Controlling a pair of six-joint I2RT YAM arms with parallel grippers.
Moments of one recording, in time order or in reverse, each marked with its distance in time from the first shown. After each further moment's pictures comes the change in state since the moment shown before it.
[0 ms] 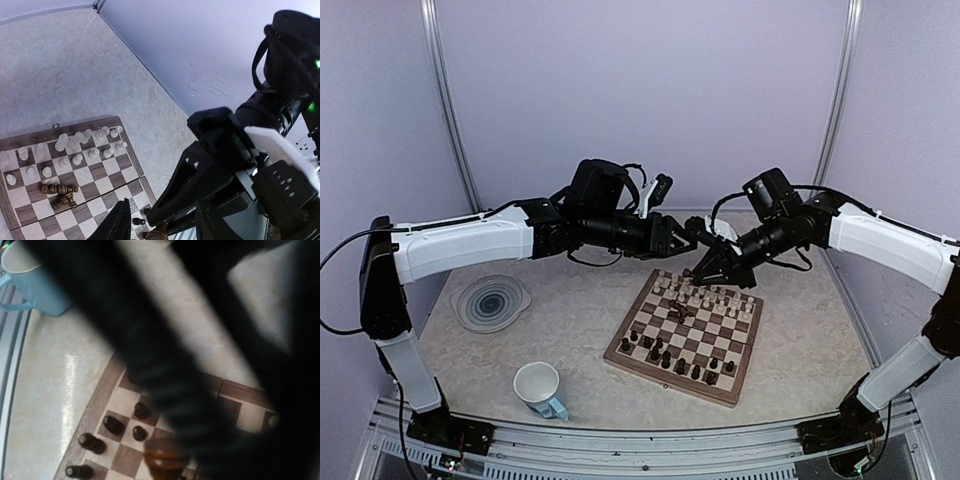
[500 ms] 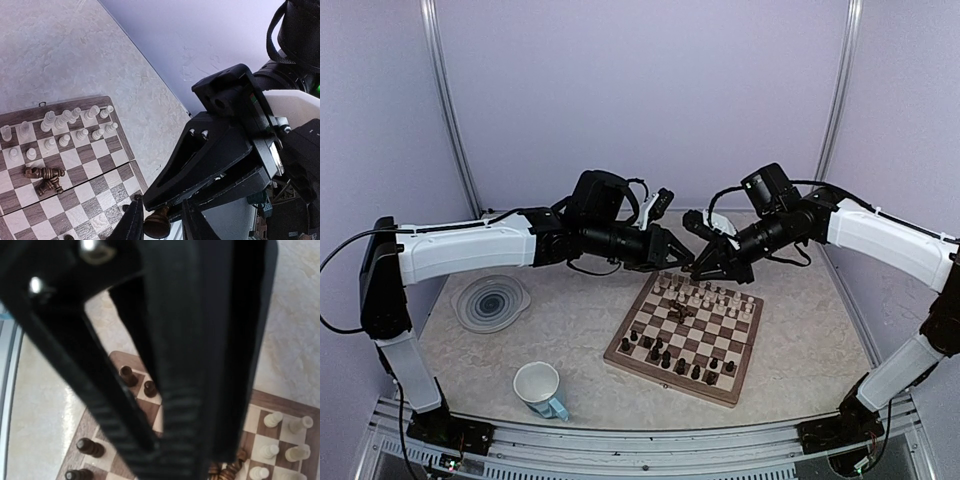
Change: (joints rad) left arm 0.000 0.000 -0.068 0.035 0.087 -0.047; right arm 0.000 0.018 0.043 -0.015 0.020 0.042
